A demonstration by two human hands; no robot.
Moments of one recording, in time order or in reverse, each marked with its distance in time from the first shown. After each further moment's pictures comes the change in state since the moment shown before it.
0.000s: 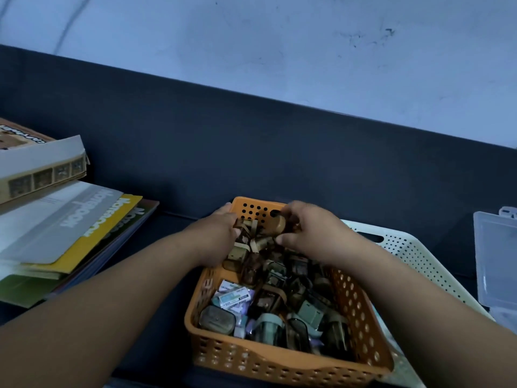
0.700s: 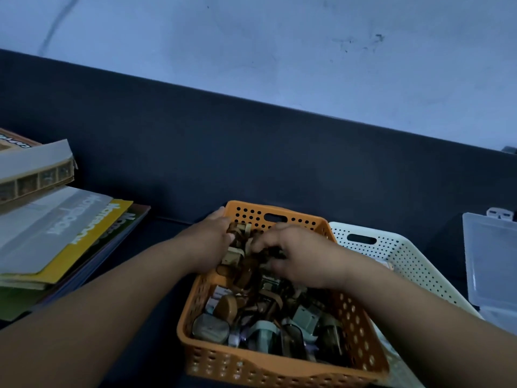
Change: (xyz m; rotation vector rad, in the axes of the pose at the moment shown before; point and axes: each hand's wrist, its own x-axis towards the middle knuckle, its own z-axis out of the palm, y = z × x) left_hand 0.002 0.000 0.001 -0.038 0.004 0.001; right_hand -0.010 -0.007 0.008 -0.057 -0.233 -0.233
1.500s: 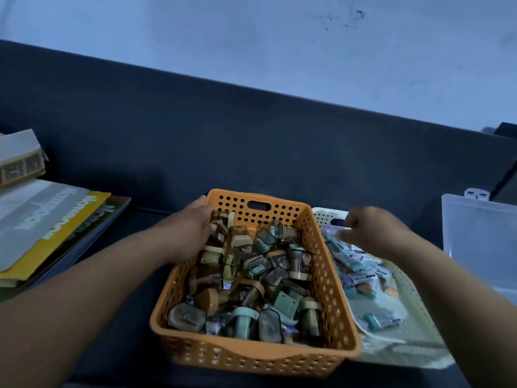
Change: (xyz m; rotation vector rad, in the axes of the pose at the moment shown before) left_hand -0.008 0.010 -0.003 0.024 0.012 0.029; right_hand -0.046 0.124 -0.024 -0.119 0.271 0.657
